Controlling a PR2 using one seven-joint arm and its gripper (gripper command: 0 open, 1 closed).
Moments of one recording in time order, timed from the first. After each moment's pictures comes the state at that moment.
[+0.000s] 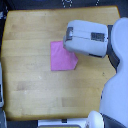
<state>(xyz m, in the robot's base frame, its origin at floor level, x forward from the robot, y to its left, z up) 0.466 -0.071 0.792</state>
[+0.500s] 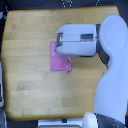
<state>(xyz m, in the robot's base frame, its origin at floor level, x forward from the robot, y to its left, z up) 0.449 0.015 0.778</state>
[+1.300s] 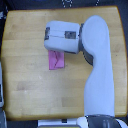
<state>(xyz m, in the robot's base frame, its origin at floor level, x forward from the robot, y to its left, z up) 0.487 0.092 0.735</state>
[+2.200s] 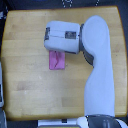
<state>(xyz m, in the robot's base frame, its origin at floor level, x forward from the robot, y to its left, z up) 0.487 0.090 0.735</state>
